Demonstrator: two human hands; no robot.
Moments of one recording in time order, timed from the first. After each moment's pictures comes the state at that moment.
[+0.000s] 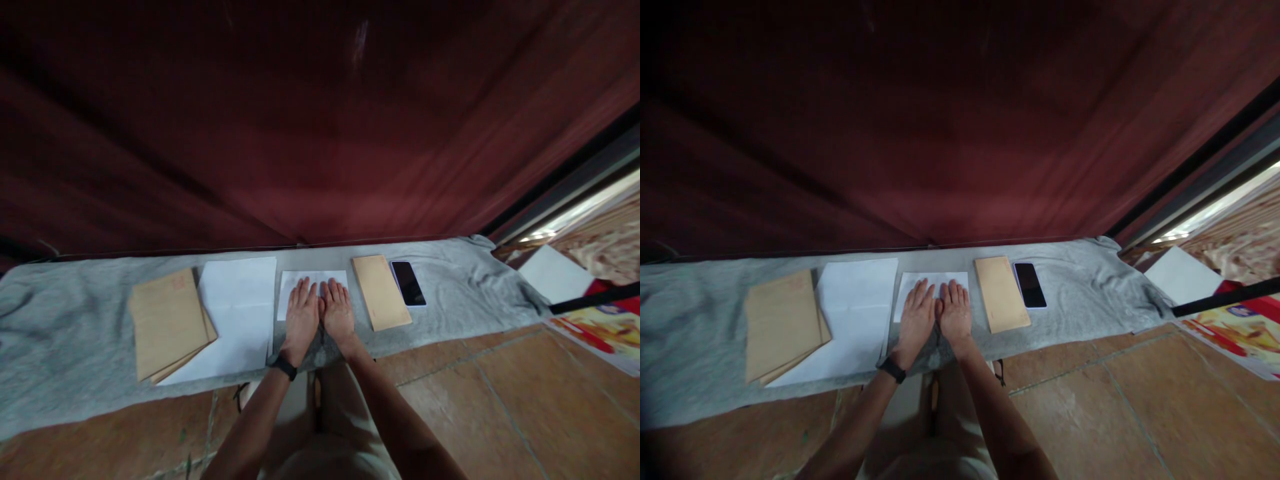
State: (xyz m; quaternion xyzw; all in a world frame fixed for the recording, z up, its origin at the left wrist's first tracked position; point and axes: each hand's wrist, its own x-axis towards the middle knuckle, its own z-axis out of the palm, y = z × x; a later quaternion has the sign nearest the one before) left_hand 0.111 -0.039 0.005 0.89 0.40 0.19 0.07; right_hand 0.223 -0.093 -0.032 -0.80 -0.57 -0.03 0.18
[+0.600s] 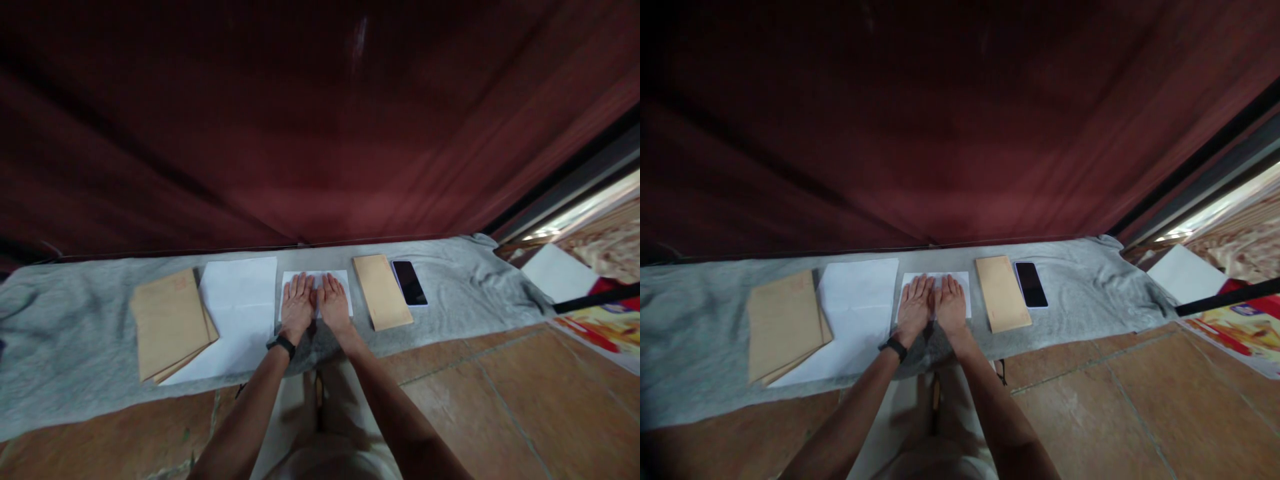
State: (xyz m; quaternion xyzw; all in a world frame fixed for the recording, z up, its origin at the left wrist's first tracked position) left_hand 0.115 -0.001 -0.028 0.90 0.43 0.11 0.05; right_hand 0.221 -0.062 -0.026 -0.80 -0.56 0.01 0.23
